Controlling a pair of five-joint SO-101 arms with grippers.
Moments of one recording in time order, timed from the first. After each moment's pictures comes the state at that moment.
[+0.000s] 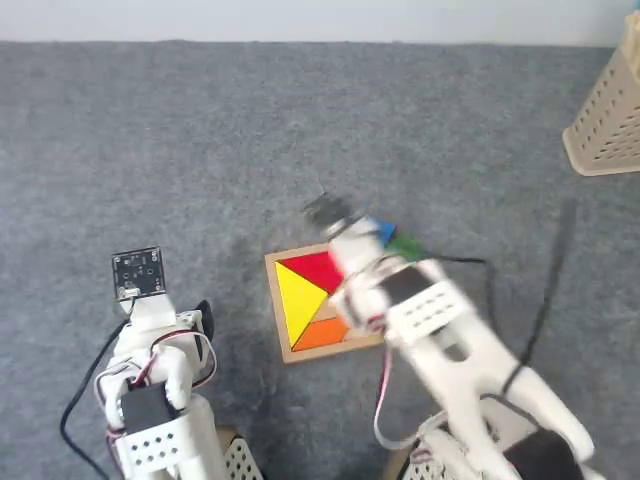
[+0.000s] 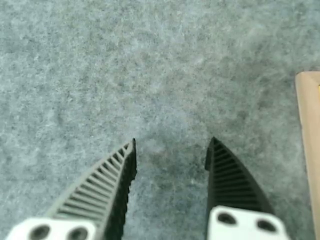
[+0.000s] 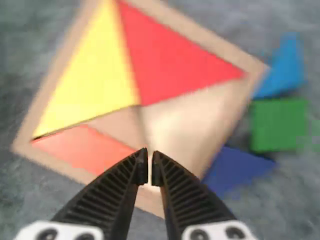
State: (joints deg) left arm -24.1 -103.7 97.3 72.2 -0.5; right arm -35.2 -26.3 51.7 53.0 7.1
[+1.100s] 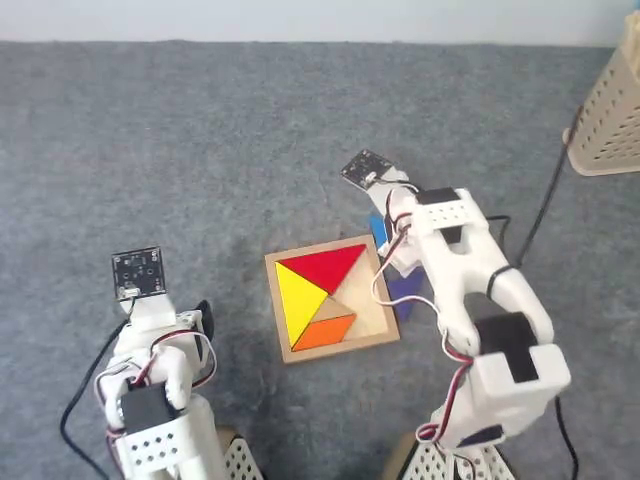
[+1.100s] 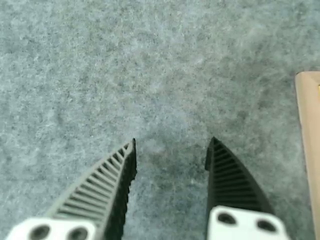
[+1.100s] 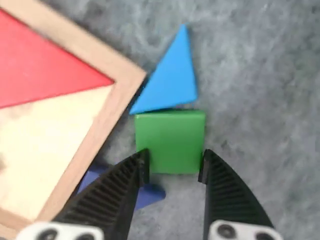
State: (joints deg) left arm -24.1 -103.7 97.3 72.2 -0.5; right arm -14.9 10.5 24.0 54.1 34.7
